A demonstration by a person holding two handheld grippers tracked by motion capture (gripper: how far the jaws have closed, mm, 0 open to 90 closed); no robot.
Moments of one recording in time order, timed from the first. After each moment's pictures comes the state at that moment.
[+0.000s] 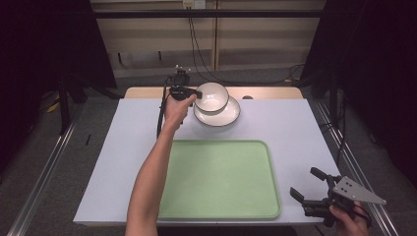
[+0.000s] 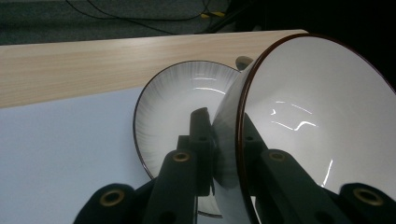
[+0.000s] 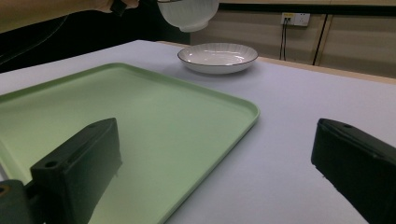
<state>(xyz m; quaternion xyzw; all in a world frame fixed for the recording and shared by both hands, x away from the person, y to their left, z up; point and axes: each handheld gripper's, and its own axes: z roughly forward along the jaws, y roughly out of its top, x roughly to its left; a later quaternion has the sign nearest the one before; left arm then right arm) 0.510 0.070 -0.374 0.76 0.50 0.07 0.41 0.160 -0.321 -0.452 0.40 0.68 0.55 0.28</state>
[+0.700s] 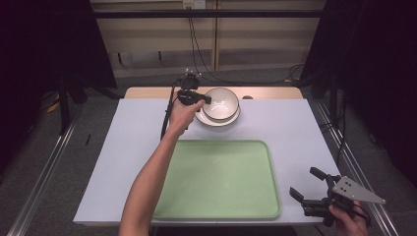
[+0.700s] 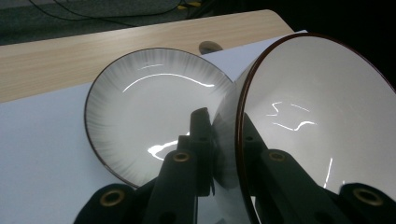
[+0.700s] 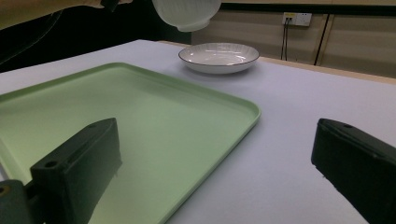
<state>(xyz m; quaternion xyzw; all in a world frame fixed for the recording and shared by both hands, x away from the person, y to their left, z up) 0.479 0.046 -0.363 0.79 0.45 0.06 0.41 0.161 -0.321 -0.453 0.40 0.68 0.55 0.28</state>
